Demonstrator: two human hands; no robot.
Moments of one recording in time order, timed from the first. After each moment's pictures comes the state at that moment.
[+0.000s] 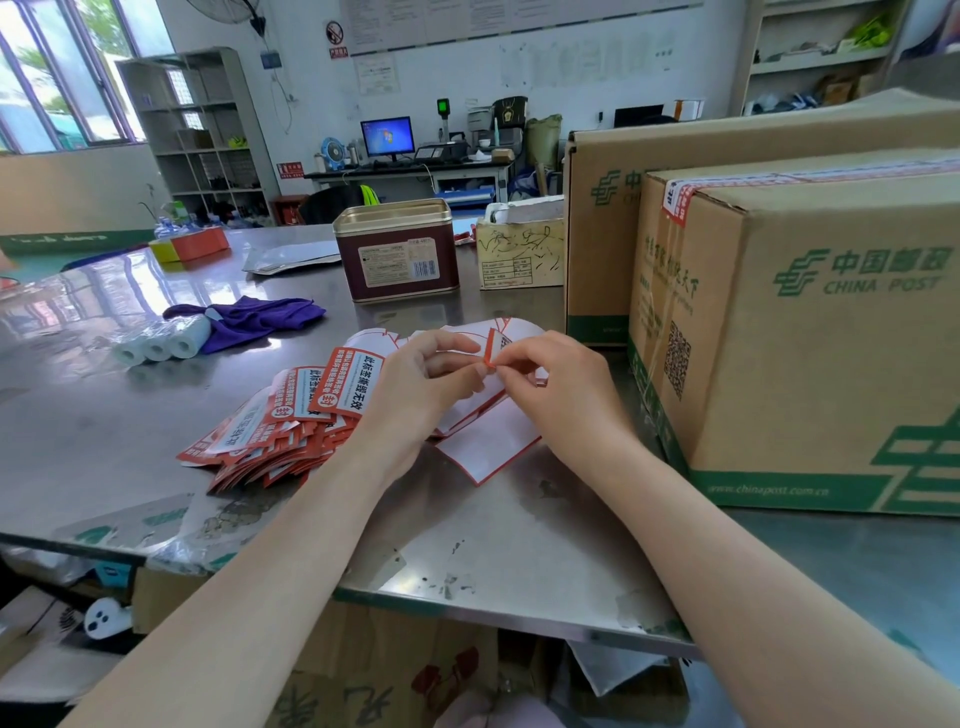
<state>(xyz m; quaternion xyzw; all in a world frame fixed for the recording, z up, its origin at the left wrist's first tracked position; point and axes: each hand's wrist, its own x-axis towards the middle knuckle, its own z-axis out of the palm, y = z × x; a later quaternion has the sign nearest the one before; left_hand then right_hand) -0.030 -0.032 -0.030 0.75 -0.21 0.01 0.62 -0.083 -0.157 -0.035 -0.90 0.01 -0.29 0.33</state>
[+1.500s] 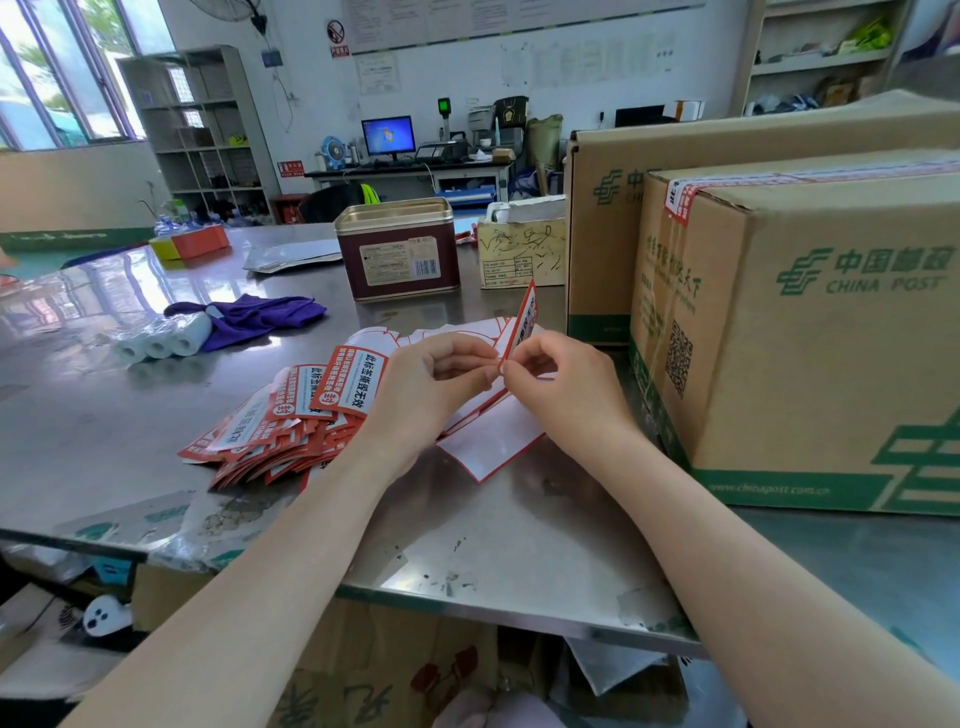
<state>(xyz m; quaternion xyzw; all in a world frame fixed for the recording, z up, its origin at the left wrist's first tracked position) -0.032 -0.033 -0.032 0.77 -0.26 0.05 0.58 -0.082 -0.159 -0.034 -0.87 0.04 -0.27 0.41</state>
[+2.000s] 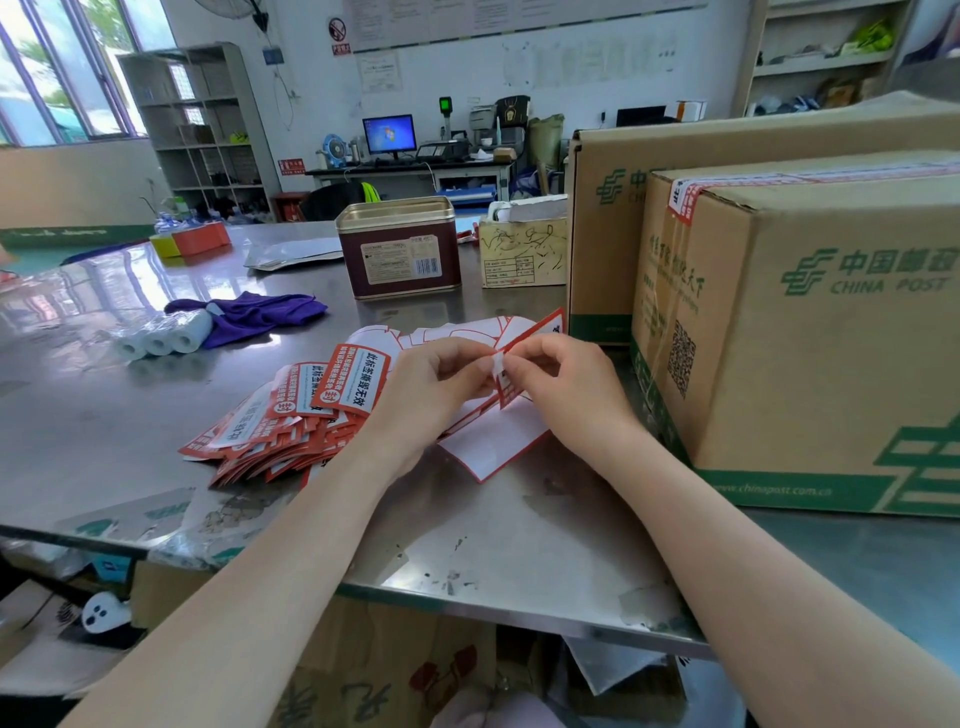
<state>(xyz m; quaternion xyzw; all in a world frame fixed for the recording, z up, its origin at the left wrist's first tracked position) -0.032 -0.034 -0.032 0.78 -0.24 0.03 0.57 -0.078 -0.160 -0.035 -0.86 0.04 -0.25 0.44</state>
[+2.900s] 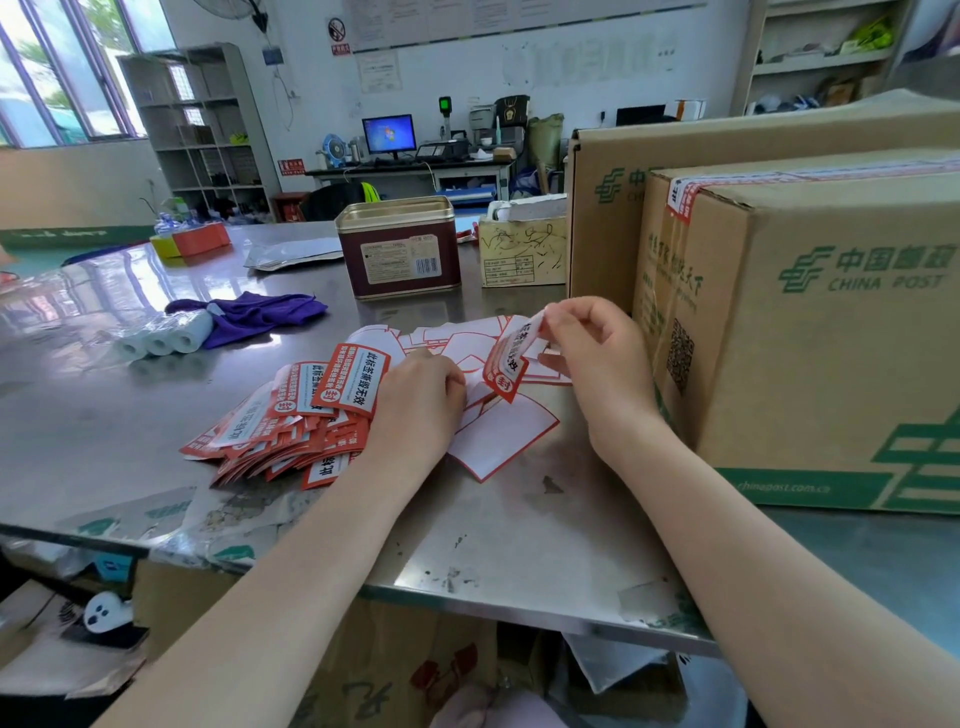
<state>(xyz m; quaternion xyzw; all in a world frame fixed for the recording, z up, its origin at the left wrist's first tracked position) -0.020 -0.035 -0.048 0.92 -0.18 0.20 0.27 -0.081 -0.165 -0.022 -0.70 0.10 -0.33 0.63</state>
